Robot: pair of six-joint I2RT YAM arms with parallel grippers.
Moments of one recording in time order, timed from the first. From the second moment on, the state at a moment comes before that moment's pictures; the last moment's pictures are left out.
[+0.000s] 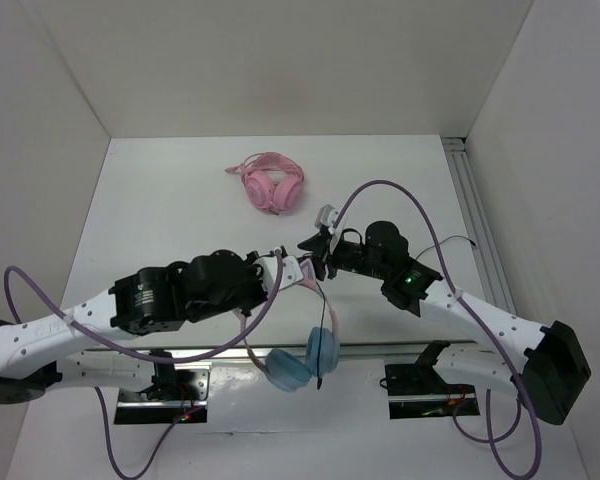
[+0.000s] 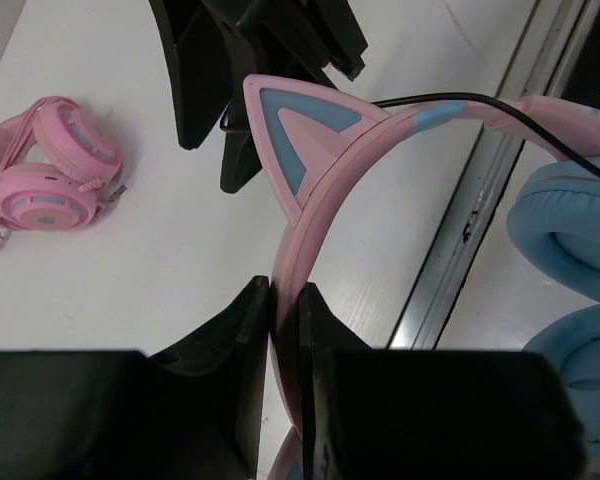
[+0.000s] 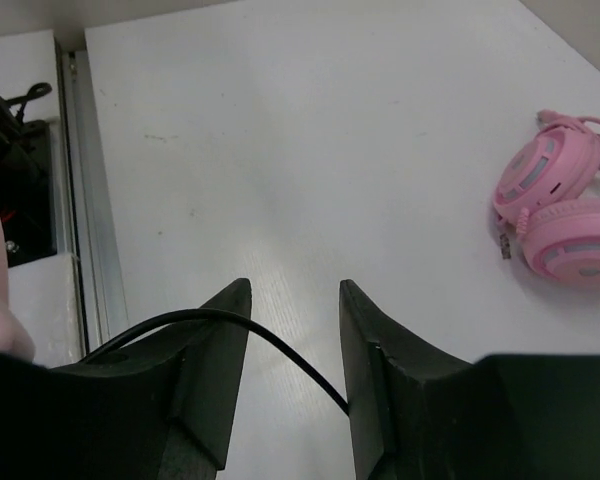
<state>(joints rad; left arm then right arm) -1.24 0.99 1.22 -0.76 -0.25 0.15 0.78 1.04 0.69 0.19 -0.38 -0.12</state>
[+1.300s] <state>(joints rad) -1.24 1.06 1.44 -0.36 -0.85 -0.10 0.67 1.84 0.64 1.25 -0.79 0.57</state>
